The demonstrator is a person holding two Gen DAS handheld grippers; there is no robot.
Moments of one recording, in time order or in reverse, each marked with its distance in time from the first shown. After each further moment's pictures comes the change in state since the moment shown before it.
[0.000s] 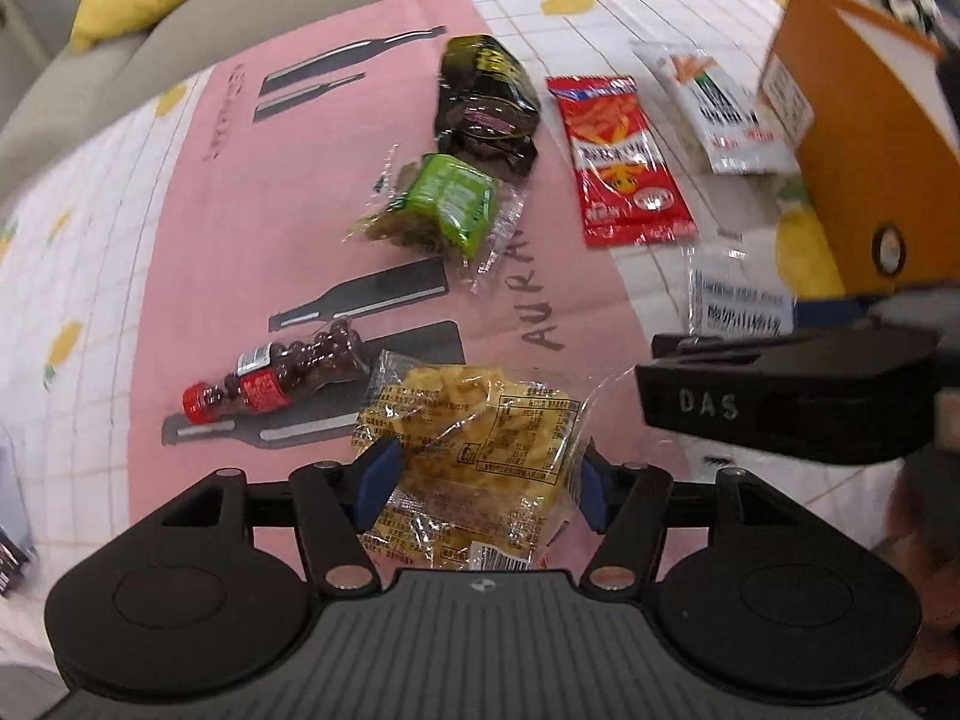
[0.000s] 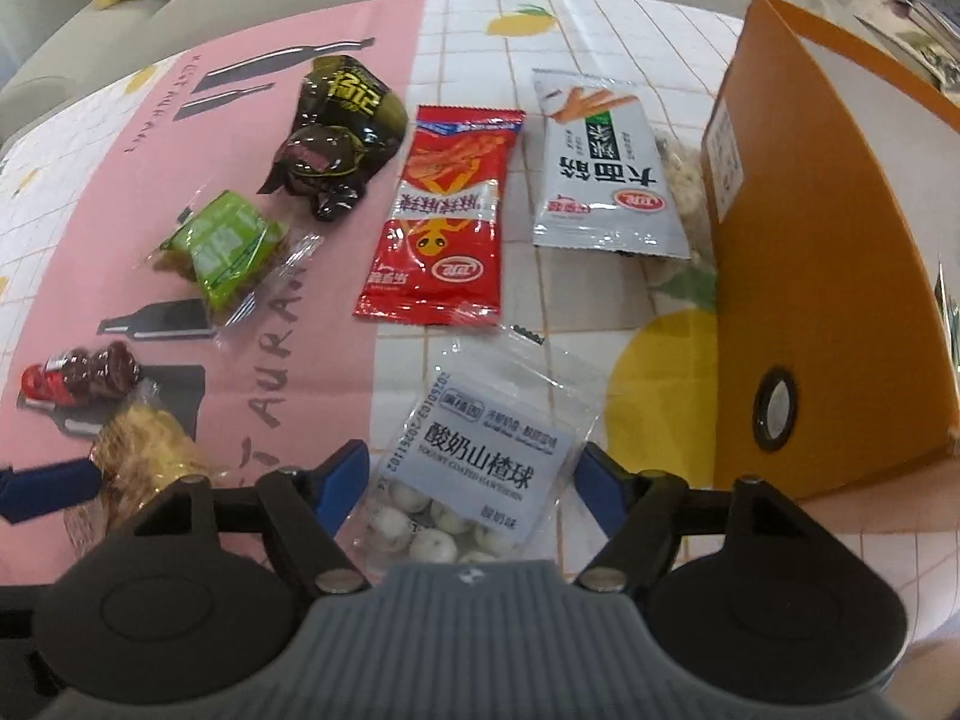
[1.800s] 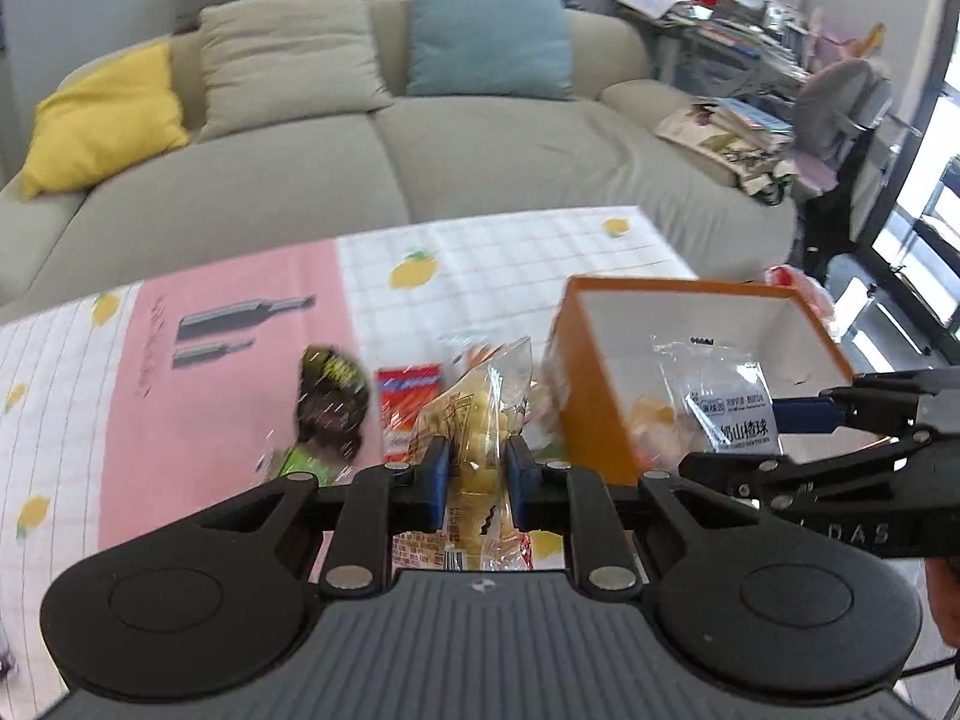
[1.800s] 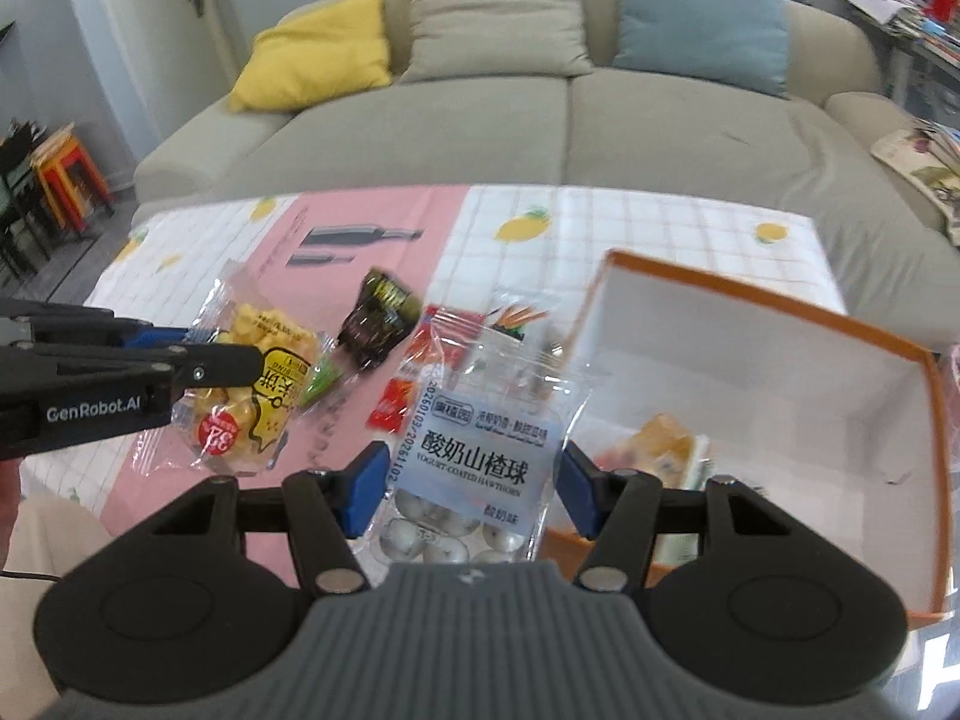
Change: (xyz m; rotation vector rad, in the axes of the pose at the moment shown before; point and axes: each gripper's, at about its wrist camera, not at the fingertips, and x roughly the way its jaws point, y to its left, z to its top) left arm -0.150 -0.038 0.064 -0.015 -0.355 -0.261; right arm -0.189 -0.114 0.012 -0.128 -0.237 0.177
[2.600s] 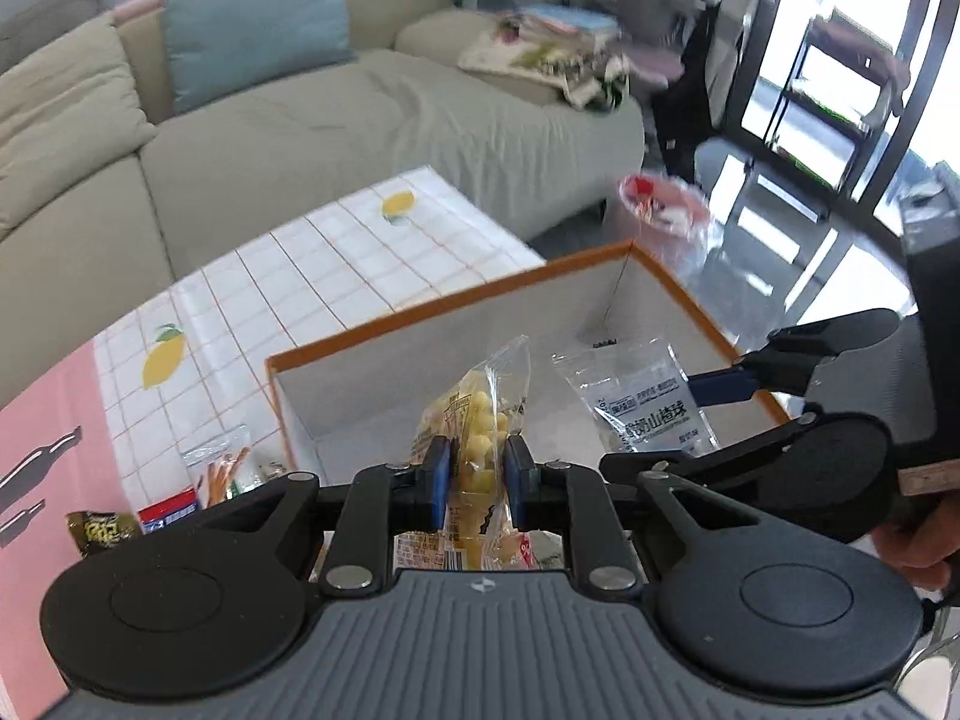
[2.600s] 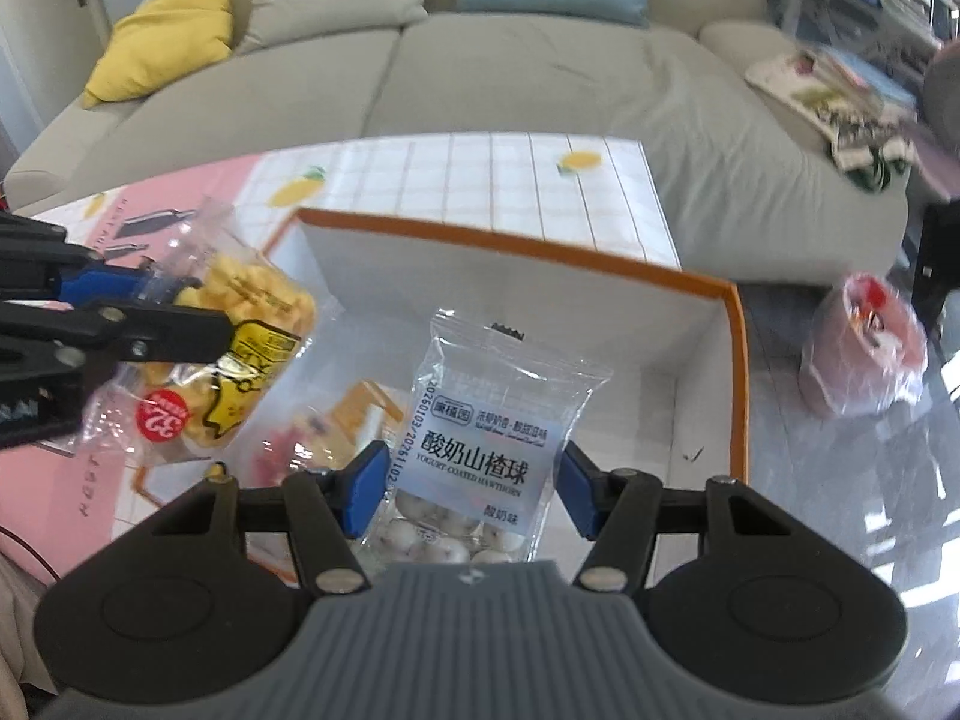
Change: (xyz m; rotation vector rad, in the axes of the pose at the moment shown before) left arm 0.114 -0.145 0.057 0.296 0.129 -0.187; right arm 0.027 -0.165 0.000 0.089 0.114 -0.179
